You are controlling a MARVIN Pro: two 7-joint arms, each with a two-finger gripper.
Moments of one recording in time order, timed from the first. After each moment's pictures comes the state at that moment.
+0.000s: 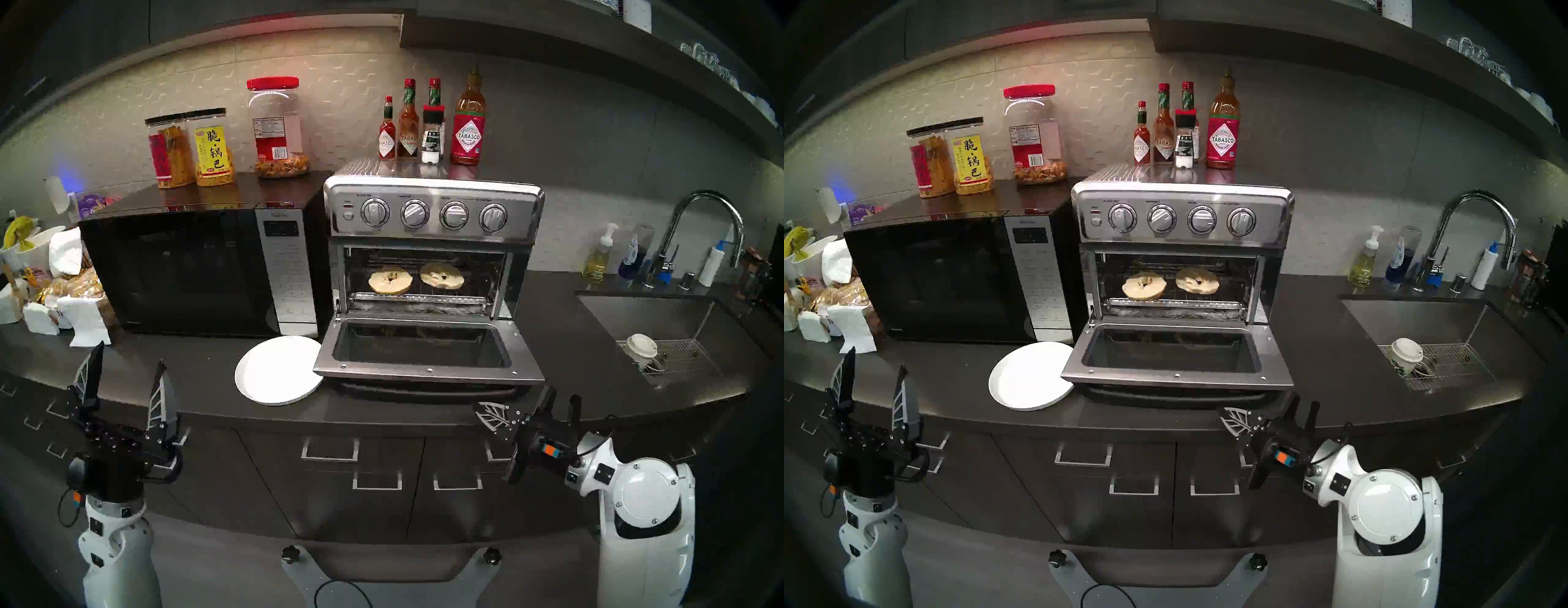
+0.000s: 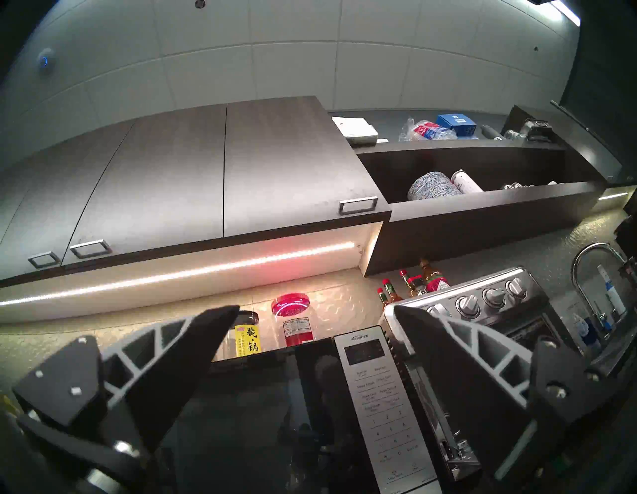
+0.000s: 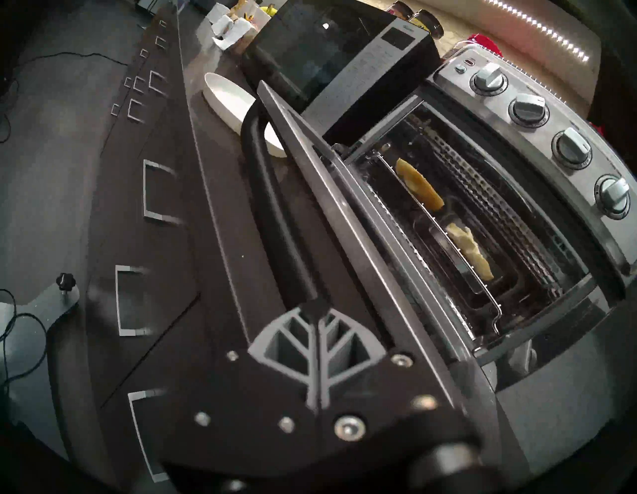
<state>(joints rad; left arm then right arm) 2.13 -1.49 -2.10 -1.91 -0.77 -0.96 -0.87 -1.97 -1.59 1.84 -2.19 -0.59 -0.32 1.02</state>
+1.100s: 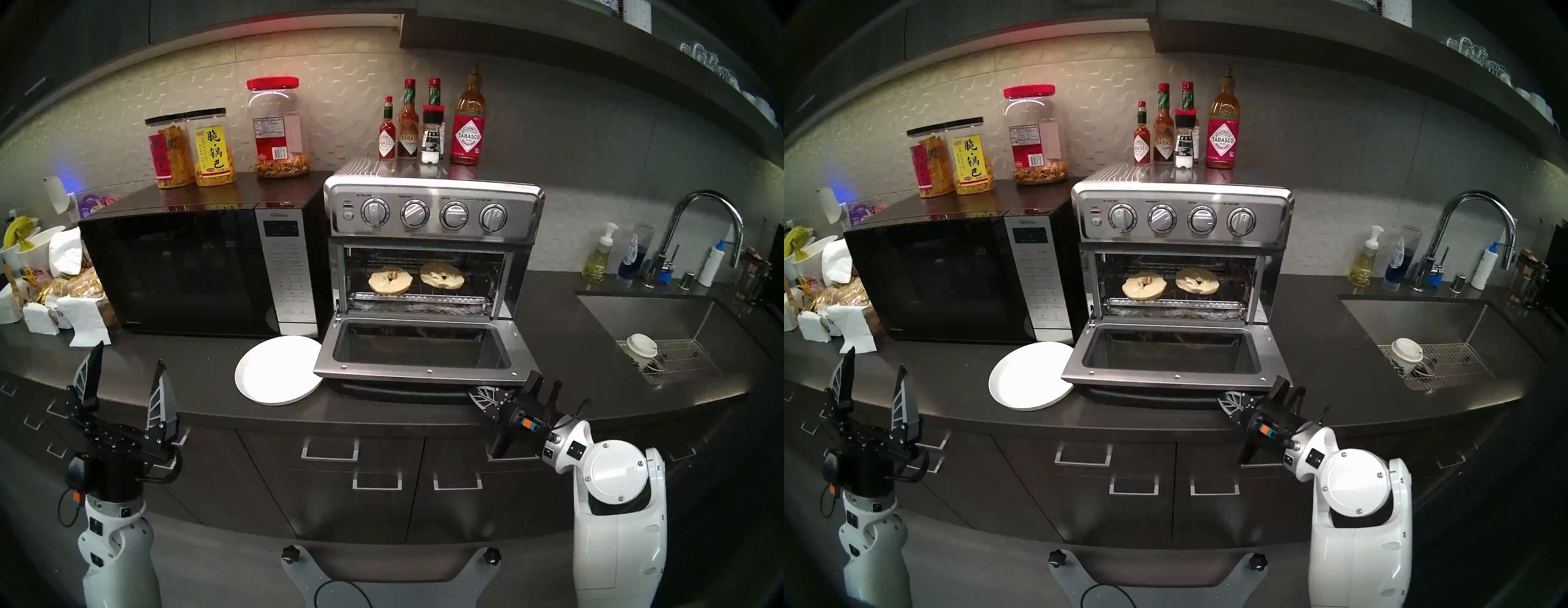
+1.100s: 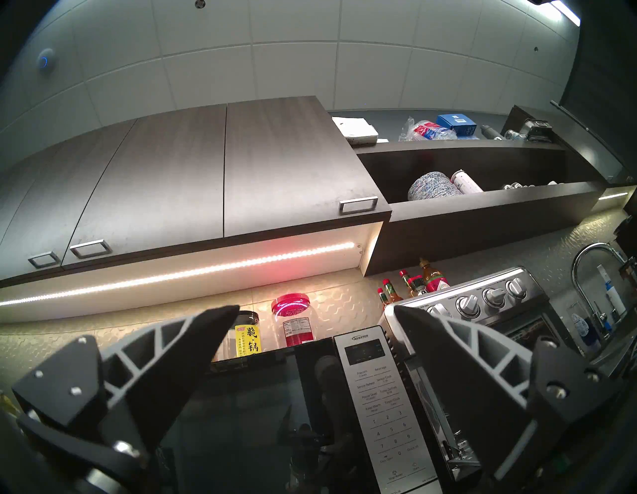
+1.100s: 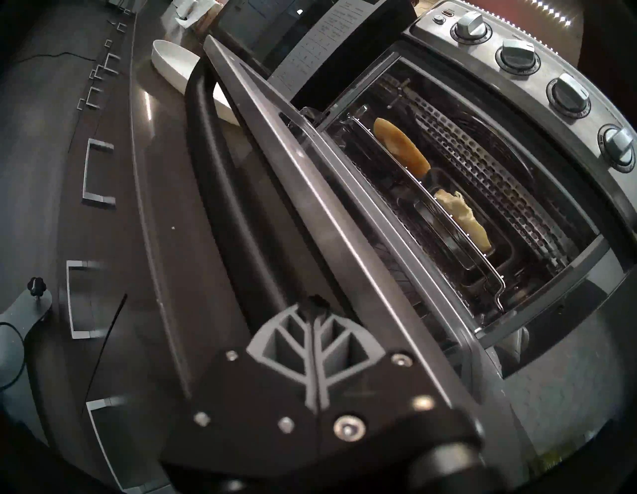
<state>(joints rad) 2.13 -1.49 -2.10 -1.91 -0.77 -0.96 -0.87 -1.85 -1.62 1.83 -2.05 -0.65 -0.30 0.95</state>
